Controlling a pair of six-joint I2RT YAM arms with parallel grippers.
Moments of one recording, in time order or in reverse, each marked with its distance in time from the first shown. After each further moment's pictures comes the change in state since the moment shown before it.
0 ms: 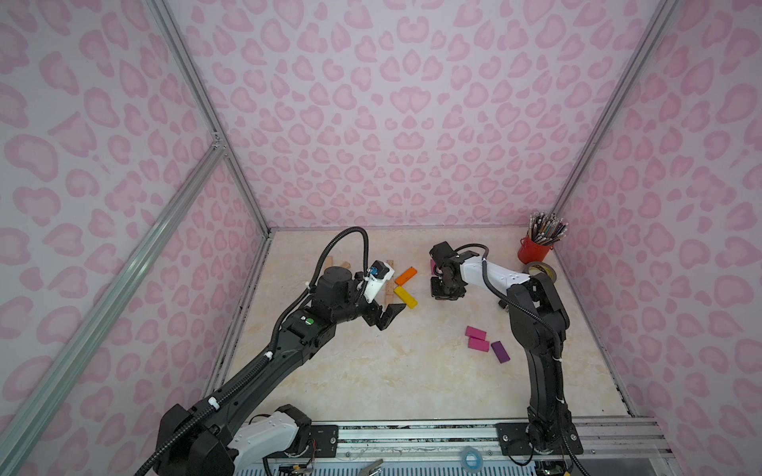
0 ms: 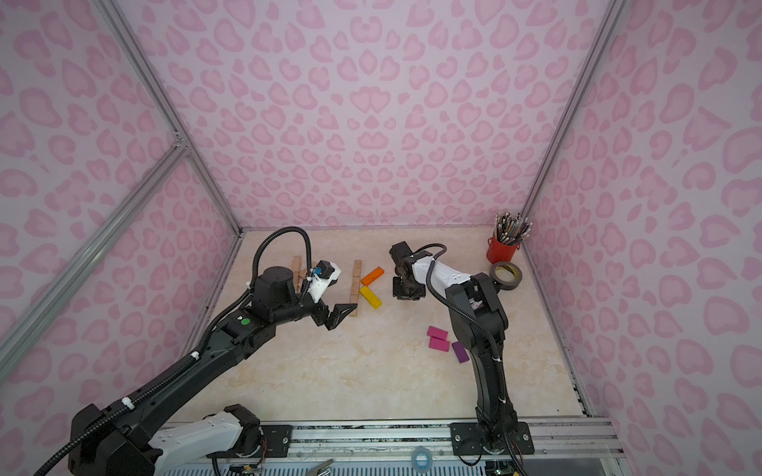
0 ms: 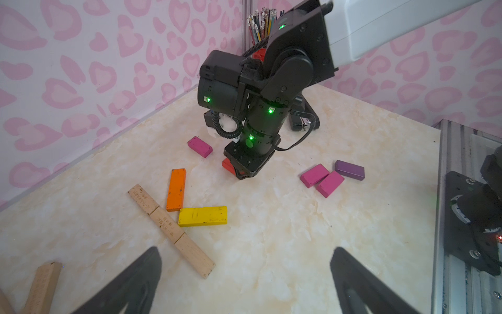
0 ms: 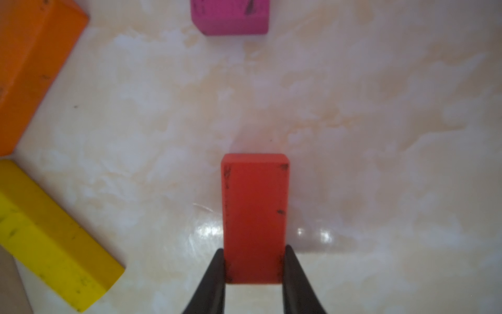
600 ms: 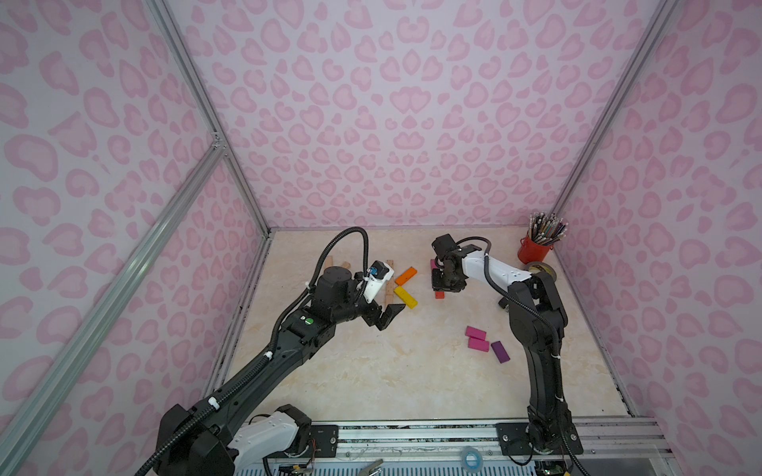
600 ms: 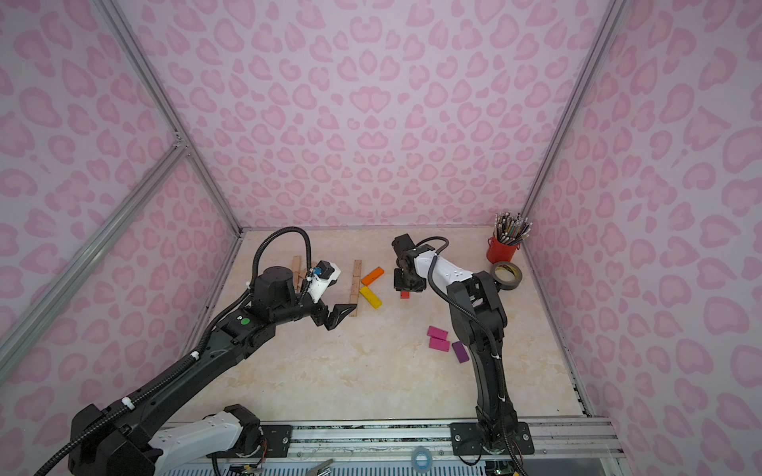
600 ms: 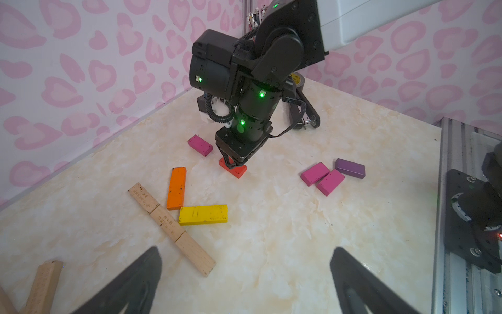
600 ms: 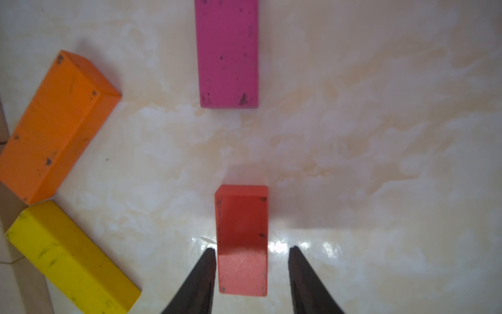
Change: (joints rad) left arm 0.003 0.000 0.000 -0.003 0.003 0.003; right arm -0.027 0.034 0.096 -0.005 0.011 -0.011
